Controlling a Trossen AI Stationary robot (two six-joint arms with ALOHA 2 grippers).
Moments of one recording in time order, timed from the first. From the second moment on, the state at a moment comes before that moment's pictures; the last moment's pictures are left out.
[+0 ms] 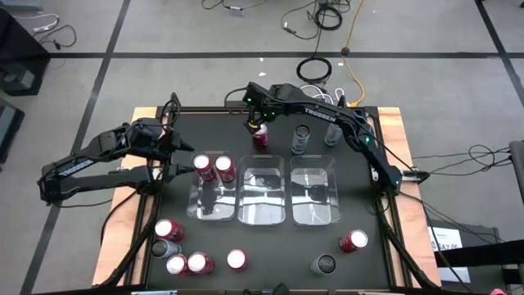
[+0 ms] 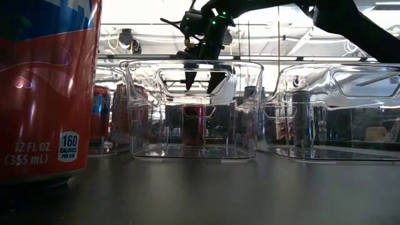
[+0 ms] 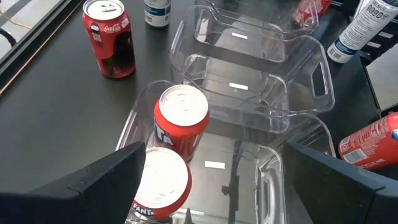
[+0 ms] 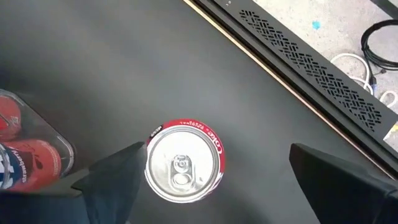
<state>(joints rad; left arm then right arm) 0.41 0.60 0.81 -0.90 0.31 0.03 -0.38 2.27 2.34 -1.19 0.18 0.43</state>
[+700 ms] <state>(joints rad) 0.41 0.60 0.81 -0.90 0.32 0.01 -0.36 2.29 2.25 -1.06 0.18 0.53</state>
